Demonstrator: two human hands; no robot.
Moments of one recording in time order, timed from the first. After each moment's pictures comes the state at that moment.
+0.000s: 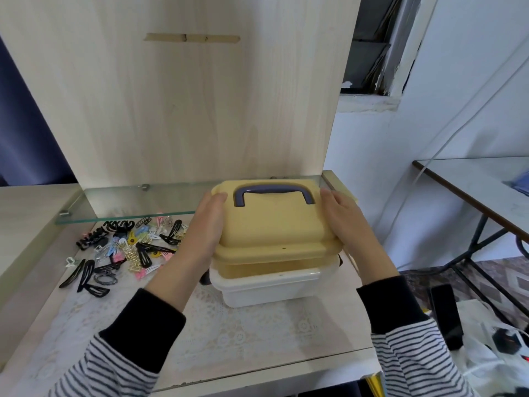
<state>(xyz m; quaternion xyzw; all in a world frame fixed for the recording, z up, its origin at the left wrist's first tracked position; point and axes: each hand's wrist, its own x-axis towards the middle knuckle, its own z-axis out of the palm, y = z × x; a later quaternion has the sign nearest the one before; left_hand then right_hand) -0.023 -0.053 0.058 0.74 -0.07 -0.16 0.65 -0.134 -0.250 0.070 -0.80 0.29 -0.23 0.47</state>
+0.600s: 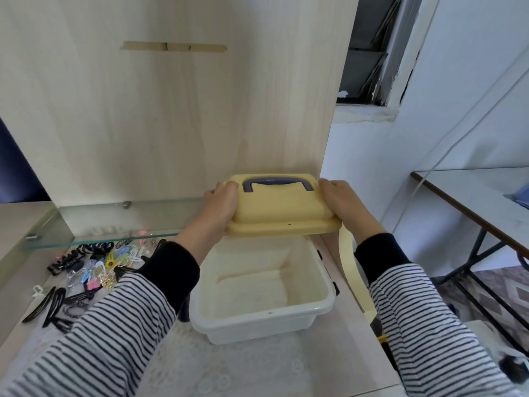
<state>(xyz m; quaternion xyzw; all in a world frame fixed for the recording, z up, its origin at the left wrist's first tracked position) 0.038 -0.132 0.079 0.78 -0.05 -0.17 0.60 -0.060 -0.325 0.086 -0.82 0.32 -0.17 0.44</state>
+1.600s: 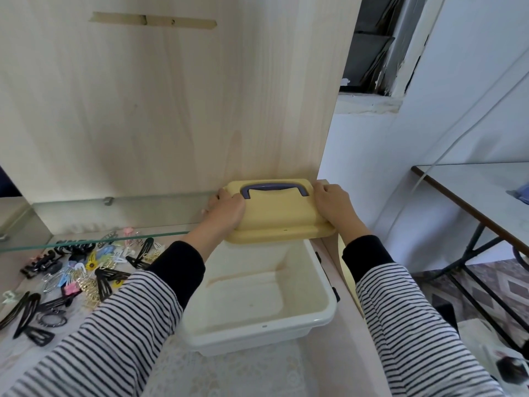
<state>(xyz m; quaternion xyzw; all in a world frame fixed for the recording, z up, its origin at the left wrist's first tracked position) 0.066 -0.165 0.041 0.89 -0.08 -0.15 0.43 -0.033 -0.344 0.050 -0.84 0.35 -0.19 0.37</state>
